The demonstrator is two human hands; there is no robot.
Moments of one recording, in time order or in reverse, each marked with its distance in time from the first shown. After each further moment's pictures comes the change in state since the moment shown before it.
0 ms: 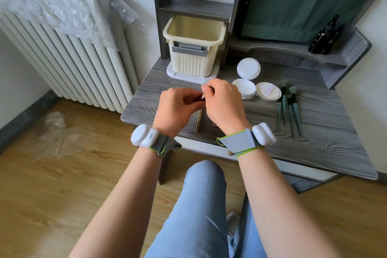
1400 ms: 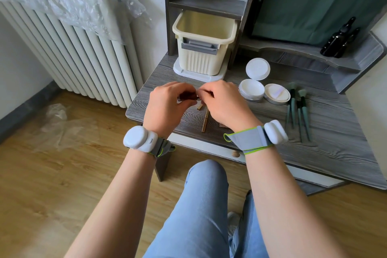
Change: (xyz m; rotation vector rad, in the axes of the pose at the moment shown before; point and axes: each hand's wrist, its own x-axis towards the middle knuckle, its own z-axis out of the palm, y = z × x) left_hand 0.000 -0.023 -0.028 0.308 0.093 0.222; right_hand 0.008 -0.011 -0.001 -0.036 -0.247 -0.146
